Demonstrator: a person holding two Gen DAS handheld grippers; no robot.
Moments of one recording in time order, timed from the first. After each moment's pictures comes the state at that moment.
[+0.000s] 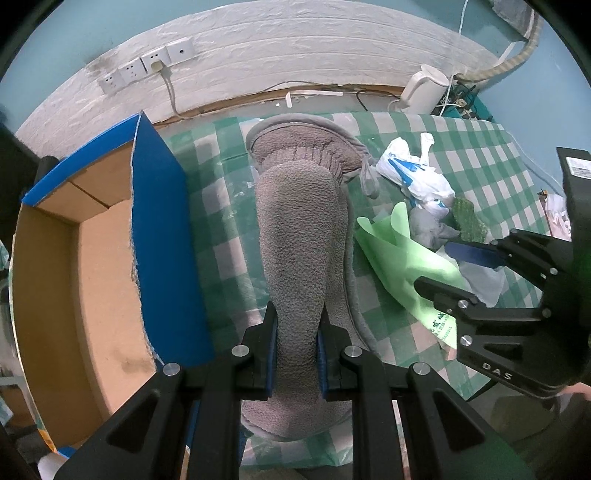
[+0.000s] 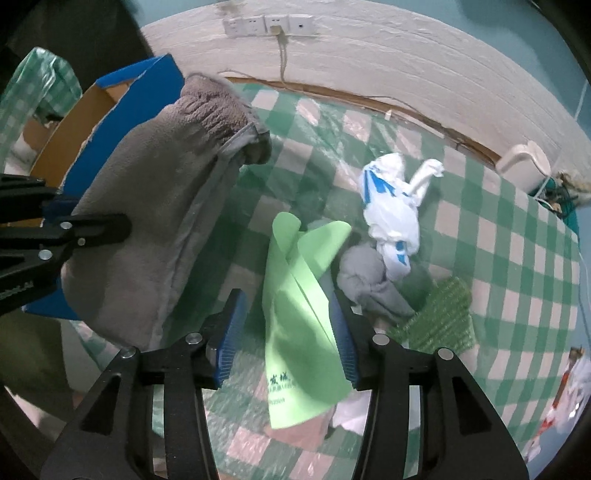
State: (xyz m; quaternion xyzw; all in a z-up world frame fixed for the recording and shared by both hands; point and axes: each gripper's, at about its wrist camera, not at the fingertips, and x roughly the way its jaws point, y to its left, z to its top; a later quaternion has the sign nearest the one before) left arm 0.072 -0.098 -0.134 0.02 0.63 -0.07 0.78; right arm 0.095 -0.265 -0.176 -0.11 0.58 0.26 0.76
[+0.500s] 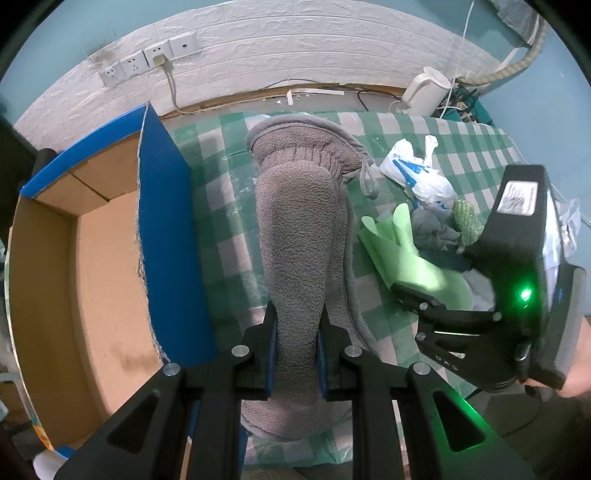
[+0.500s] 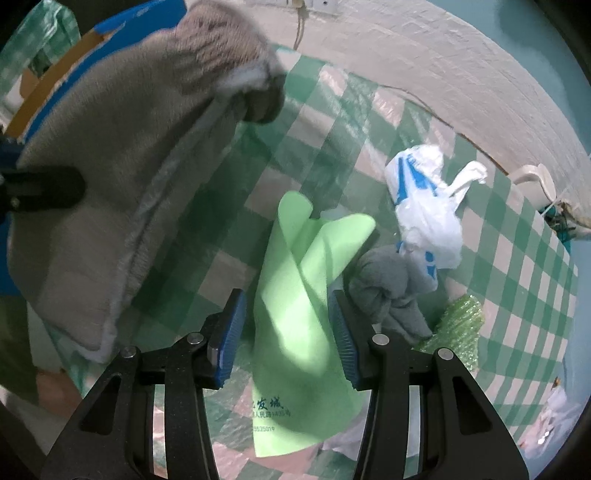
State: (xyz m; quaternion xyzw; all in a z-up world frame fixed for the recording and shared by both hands) left arm 0.073 -0.090 -0.134 0.01 0.63 -0.07 0.77; right arm 0.097 -0.243 -0.214 -0.19 0.60 0.26 0.74
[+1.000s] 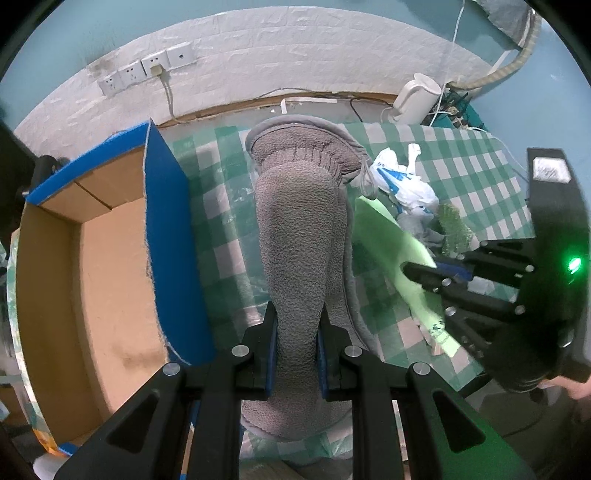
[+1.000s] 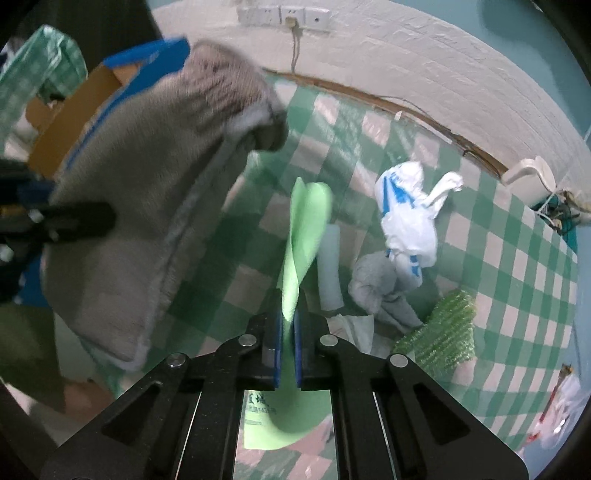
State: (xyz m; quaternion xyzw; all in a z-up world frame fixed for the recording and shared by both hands) left arm 0.065 -0.093 -0.116 0.01 0.62 -0.08 0.78; right arm 0.098 -0.264 -0.171 -0.13 0.58 0.27 0.76
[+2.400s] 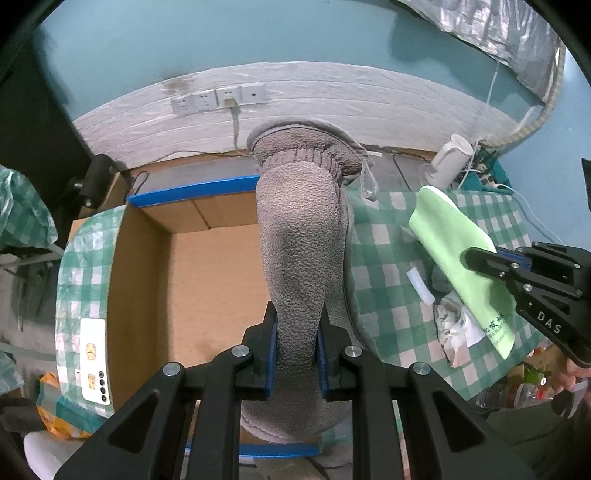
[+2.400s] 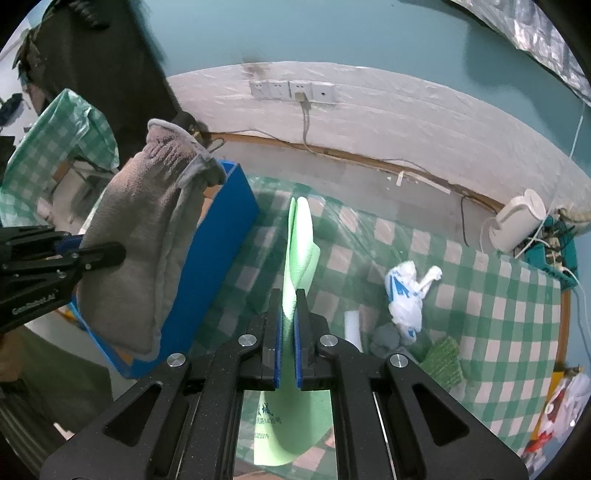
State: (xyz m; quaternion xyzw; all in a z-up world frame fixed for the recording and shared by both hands) left arm 0.043 -0.007 -0.040 -0.02 0.55 0.00 0.83; right arm 0.091 -0.225 -0.062 -0.07 0.51 0.29 0.81
